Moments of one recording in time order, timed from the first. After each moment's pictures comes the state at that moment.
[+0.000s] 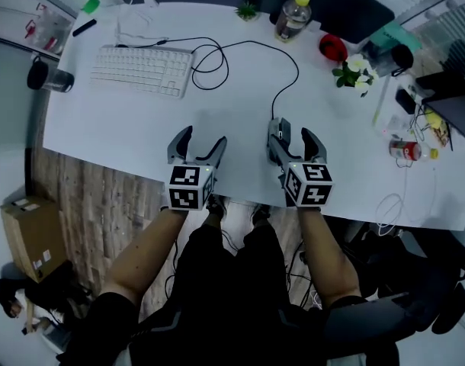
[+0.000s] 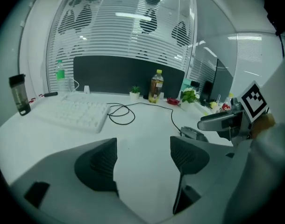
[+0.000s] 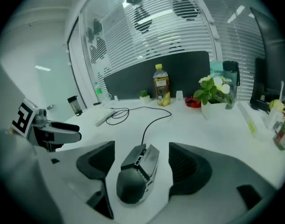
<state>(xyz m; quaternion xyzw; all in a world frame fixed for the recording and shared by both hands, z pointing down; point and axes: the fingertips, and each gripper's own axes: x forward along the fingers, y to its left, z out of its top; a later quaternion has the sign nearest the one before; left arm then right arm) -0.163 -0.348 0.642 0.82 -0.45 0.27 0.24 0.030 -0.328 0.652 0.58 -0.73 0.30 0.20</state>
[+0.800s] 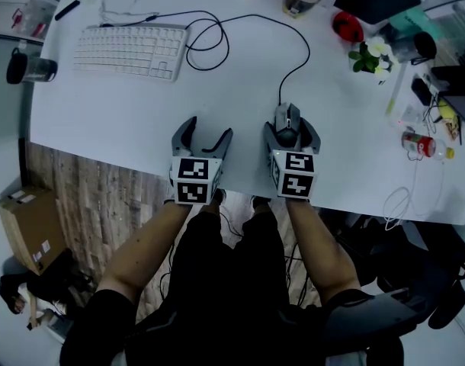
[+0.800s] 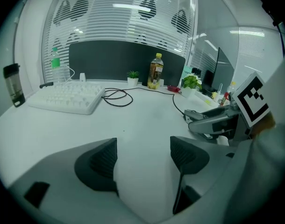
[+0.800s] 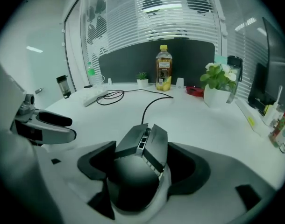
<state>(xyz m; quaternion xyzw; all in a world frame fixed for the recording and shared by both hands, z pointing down) -0.155 -0.339 0.700 0.81 -0.44 0.30 0.25 0.013 -0.327 0.712 0.60 -0.69 0.29 0.28</state>
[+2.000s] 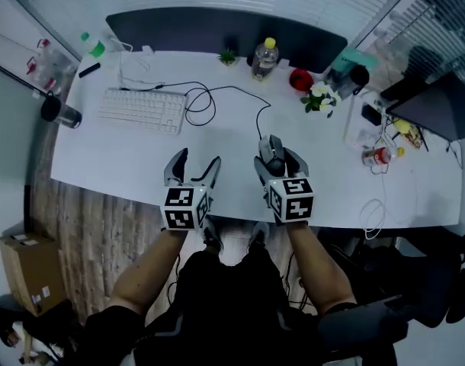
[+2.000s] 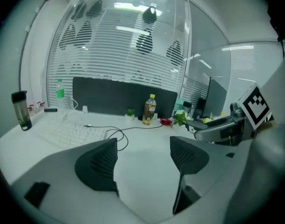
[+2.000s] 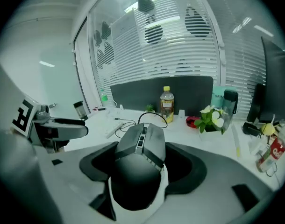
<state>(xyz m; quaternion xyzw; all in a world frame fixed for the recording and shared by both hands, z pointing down) -0.154 -0.346 0.554 0.84 -0.45 0.20 0.21 0.012 -0.317 0.567 0.58 -0.74 0.27 0.21</state>
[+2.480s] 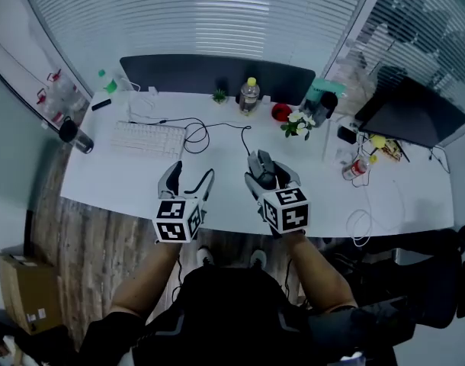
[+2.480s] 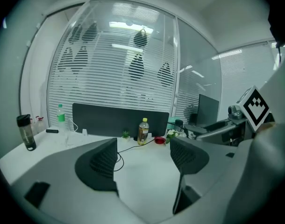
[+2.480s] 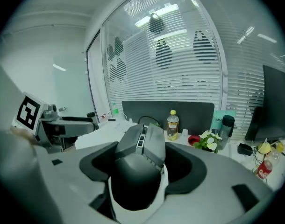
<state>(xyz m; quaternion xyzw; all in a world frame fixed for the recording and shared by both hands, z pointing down) -0.151 -0.329 0.445 0.87 -0.45 0.13 0.14 0.004 -0.296 0.463 0.57 -0.77 0.21 0.17</state>
